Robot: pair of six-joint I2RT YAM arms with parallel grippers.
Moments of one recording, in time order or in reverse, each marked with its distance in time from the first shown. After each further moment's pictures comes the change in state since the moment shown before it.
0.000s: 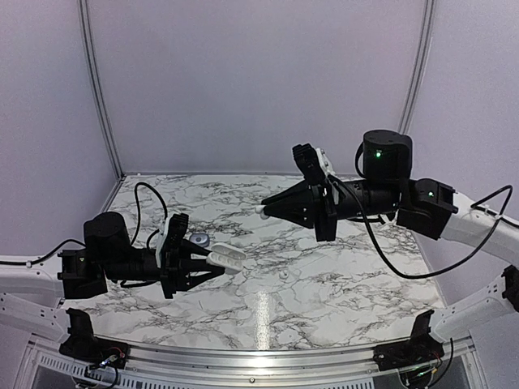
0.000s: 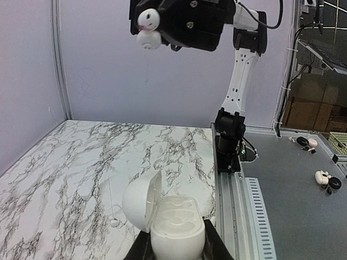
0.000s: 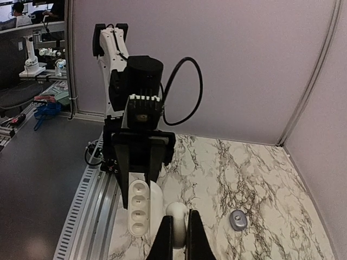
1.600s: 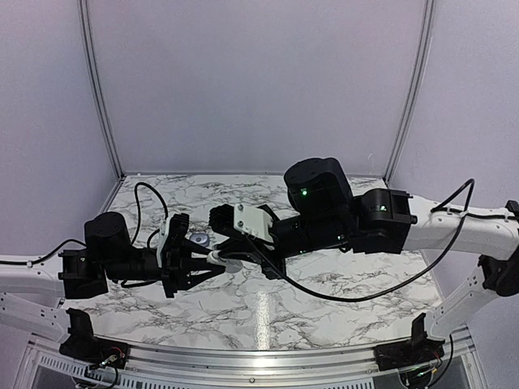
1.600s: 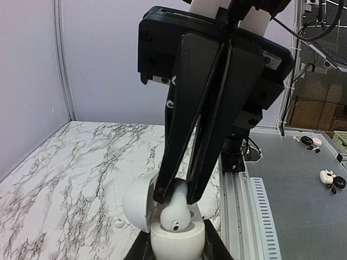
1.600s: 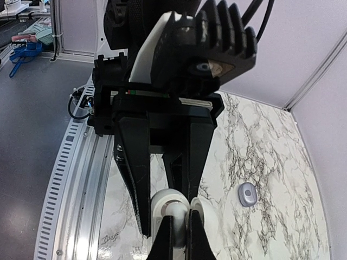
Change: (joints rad) left arm 0.000 0.006 0.000 0.007 -0.013 0.014; right arm 0.285 0.251 0.176 -0.183 0.375 -0.109
